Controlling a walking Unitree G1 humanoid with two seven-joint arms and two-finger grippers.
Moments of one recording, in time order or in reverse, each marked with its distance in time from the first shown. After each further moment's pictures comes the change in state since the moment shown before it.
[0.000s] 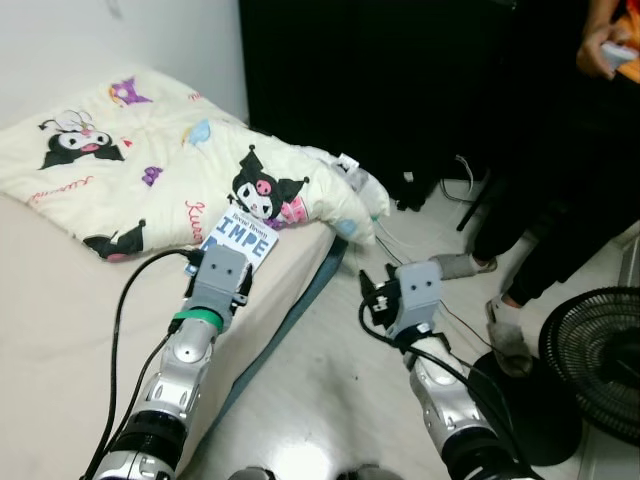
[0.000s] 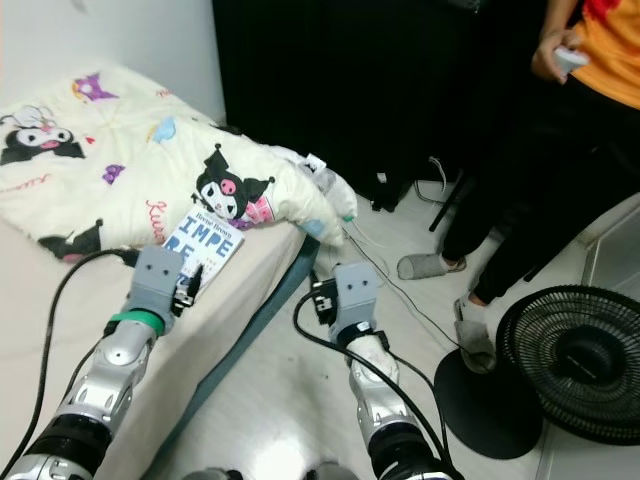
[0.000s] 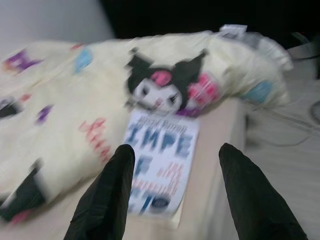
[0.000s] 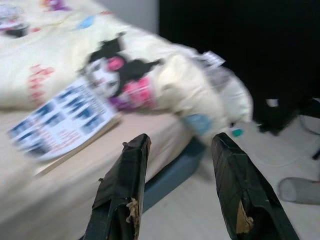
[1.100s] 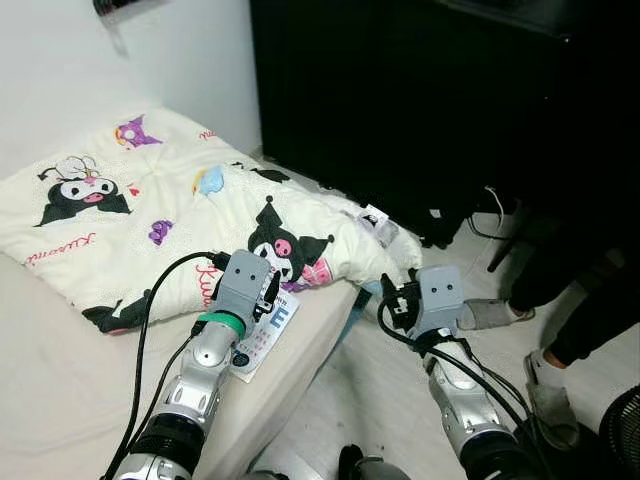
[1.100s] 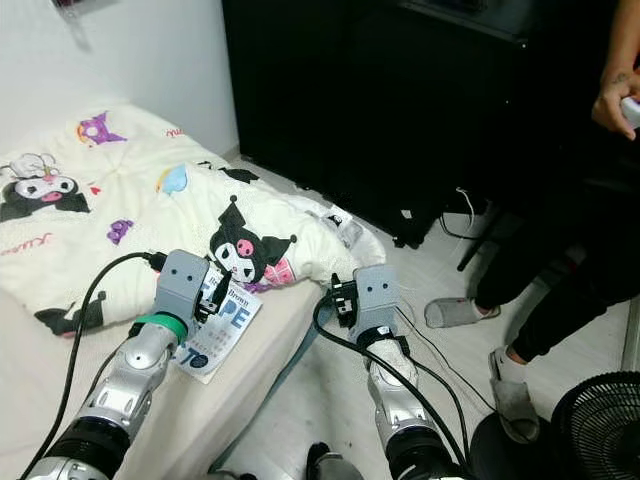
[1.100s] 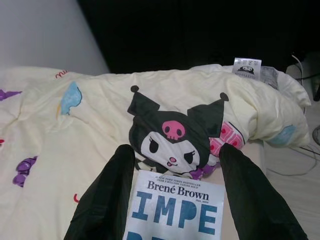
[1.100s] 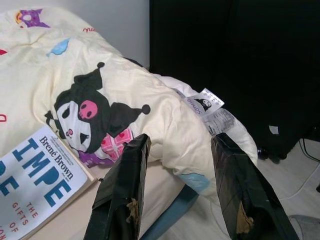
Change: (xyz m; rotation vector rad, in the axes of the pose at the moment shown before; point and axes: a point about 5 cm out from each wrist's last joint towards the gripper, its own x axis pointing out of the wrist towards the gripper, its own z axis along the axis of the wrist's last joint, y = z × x) left arm 0.000 -0.016 0.003 -0.013 -0.015 -0.082; right arm -0.003 -0.012 -0.003 -0.007 0.018 -0.046
